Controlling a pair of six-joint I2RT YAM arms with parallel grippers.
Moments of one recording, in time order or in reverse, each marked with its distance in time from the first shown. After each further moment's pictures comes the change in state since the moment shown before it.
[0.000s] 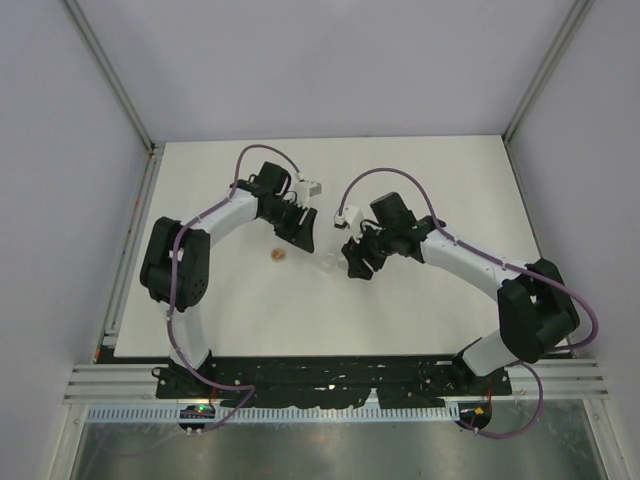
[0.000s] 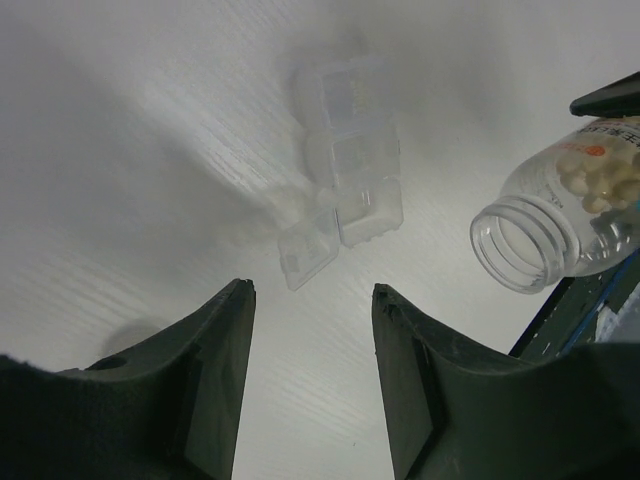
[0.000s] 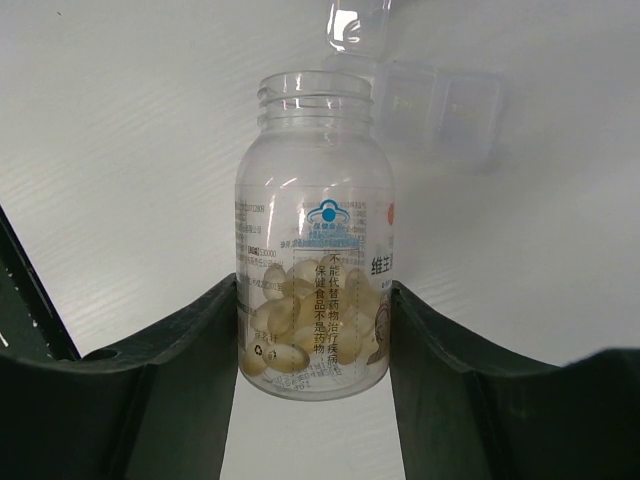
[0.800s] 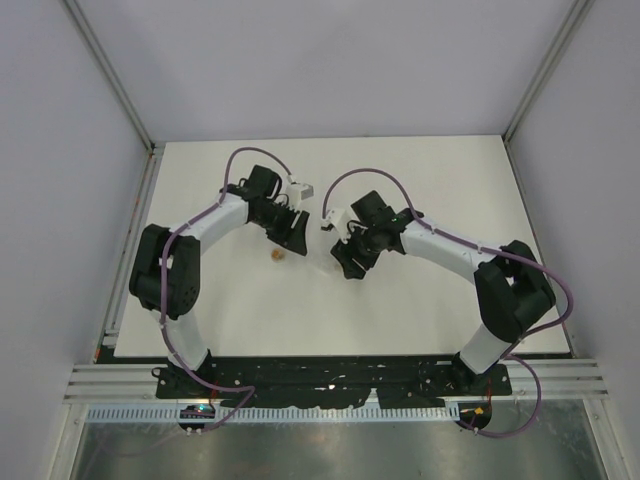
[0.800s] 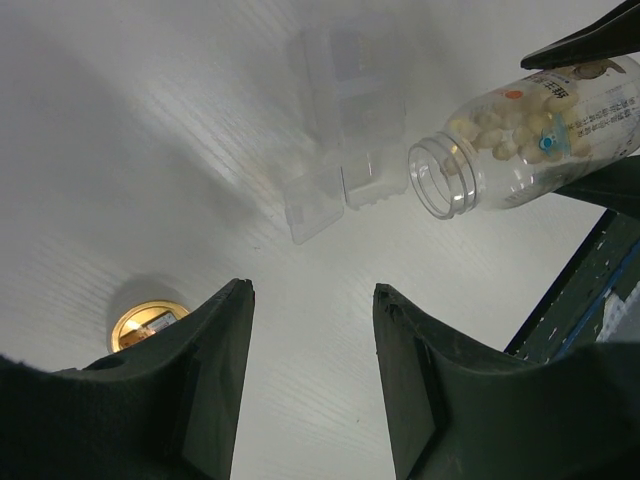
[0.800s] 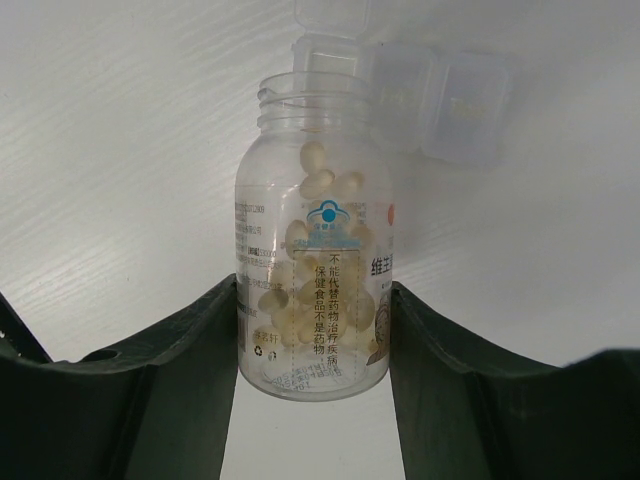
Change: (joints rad) left arm 0.034 -0.088 -0.089 0.005 0.000 0.025; right arm 0.064 0.158 0.124 -0.092 0.132 0.008
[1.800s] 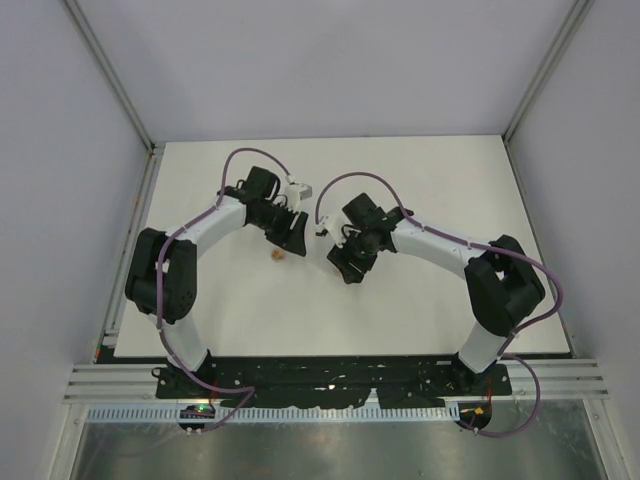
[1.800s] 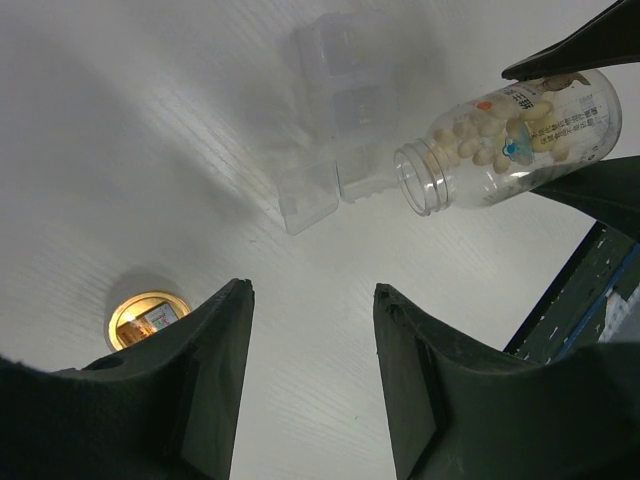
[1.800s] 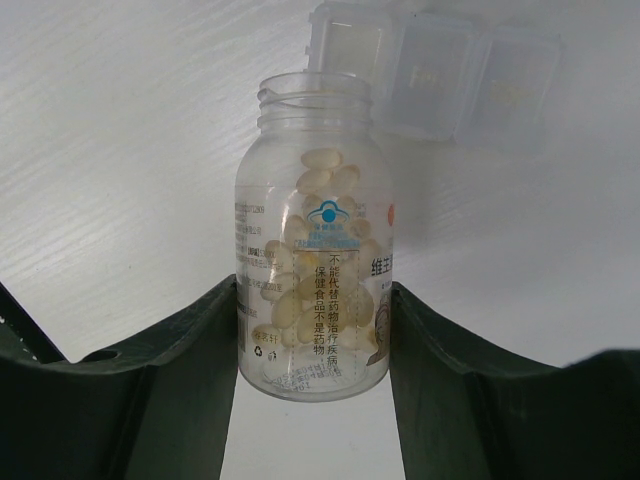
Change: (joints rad) left arm 0.000 -0.035 -0.030 0.017 -0.003 -0.001; right arm 0.038 0.057 0.058 -0.091 0.047 0.000
